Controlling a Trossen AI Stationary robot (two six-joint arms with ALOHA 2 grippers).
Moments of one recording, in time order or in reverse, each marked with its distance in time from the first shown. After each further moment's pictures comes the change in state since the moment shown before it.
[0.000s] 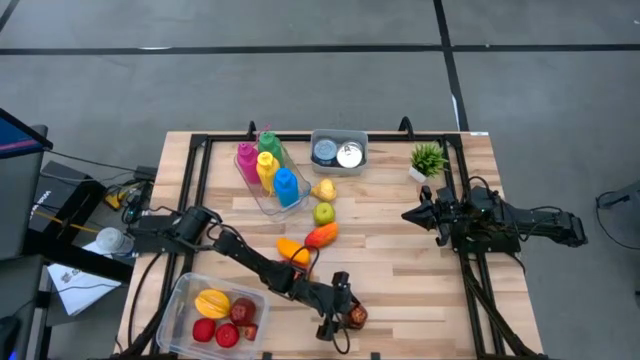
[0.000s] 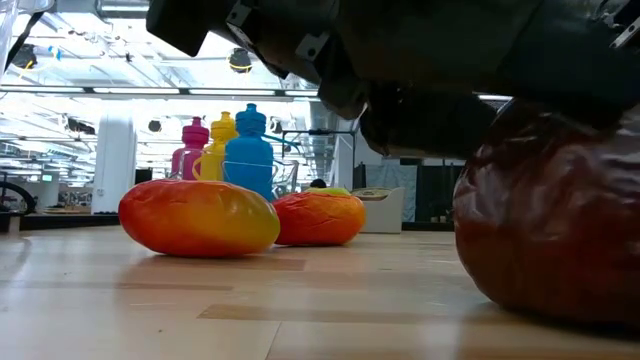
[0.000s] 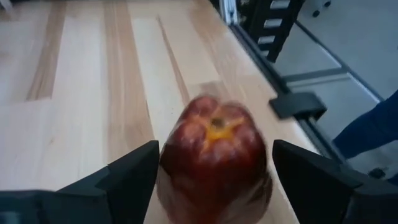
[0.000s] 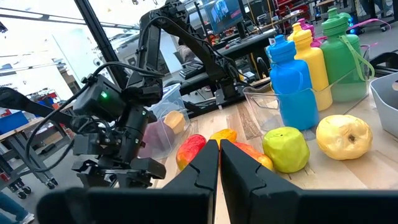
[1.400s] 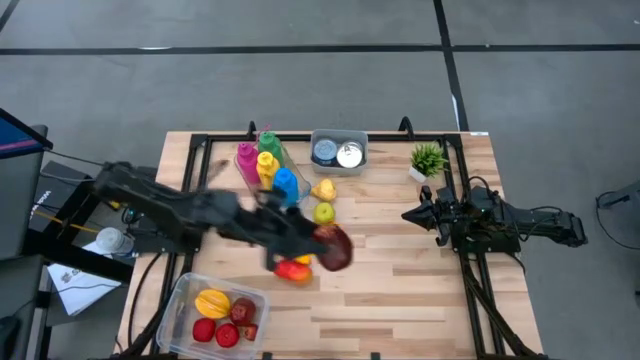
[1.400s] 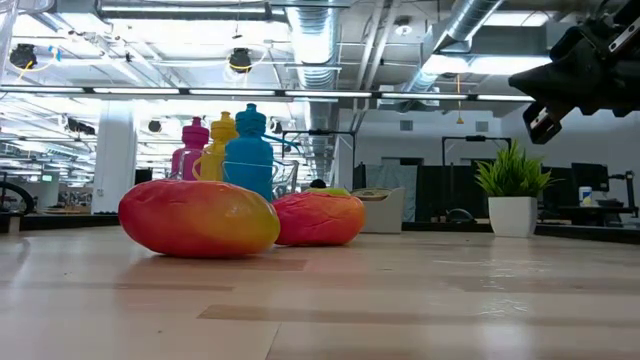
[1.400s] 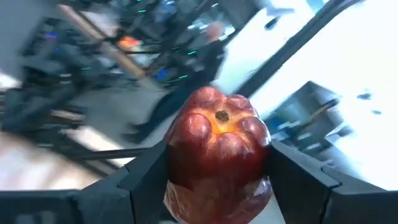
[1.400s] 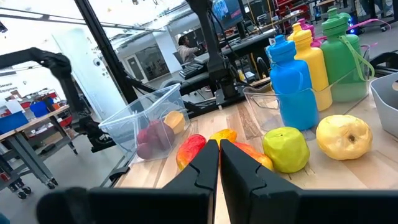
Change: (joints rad) left arm 0.084 -0.797 0.000 -0.199 -0.125 -0.620; right arm 0.000 0.000 0.000 0.001 0.000 0.000
